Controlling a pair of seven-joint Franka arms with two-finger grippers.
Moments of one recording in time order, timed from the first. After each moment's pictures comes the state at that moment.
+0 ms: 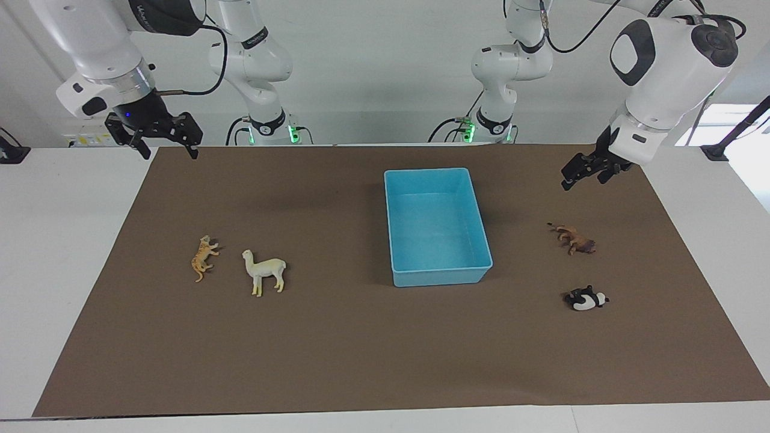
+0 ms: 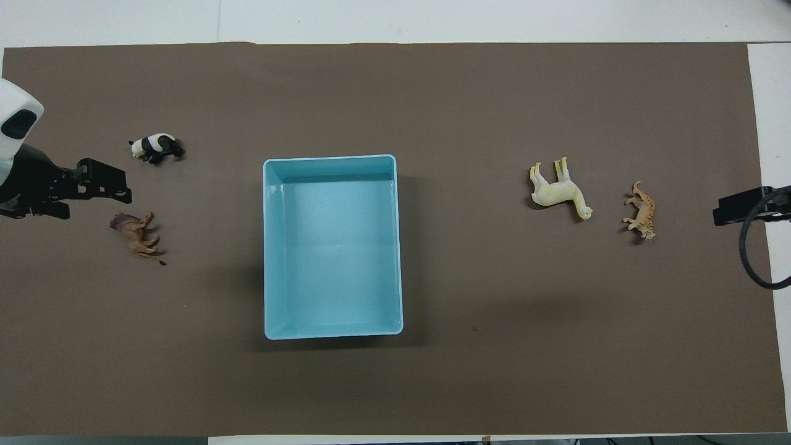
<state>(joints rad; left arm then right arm) -0.02 0.01 -0.02 -1.71 -0.06 1.65 -0.17 -0.15 -0.10 0.08 -1.70 -0.02 1.55 -0.07</state>
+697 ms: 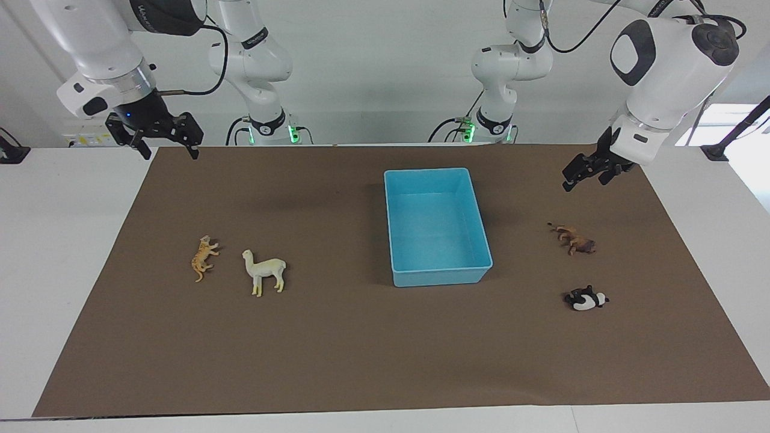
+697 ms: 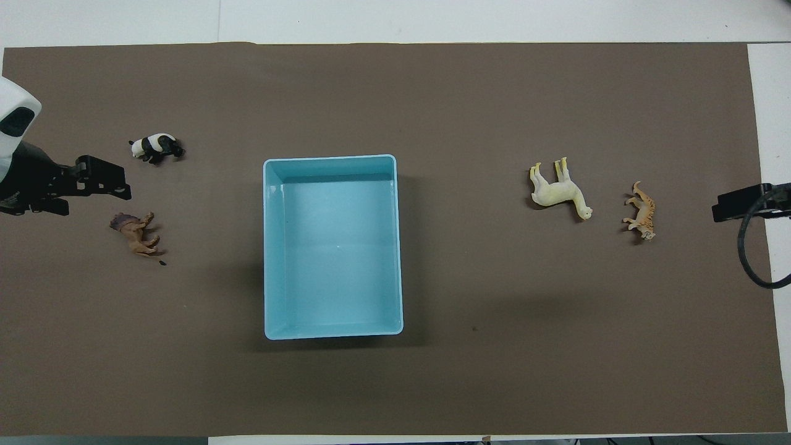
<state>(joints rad) -0.02 0.01 -0.02 -1.71 -0.06 1.67 -0.17 -0.15 -0.10 0.08 -1.70 -0.02 1.56 -0.07</state>
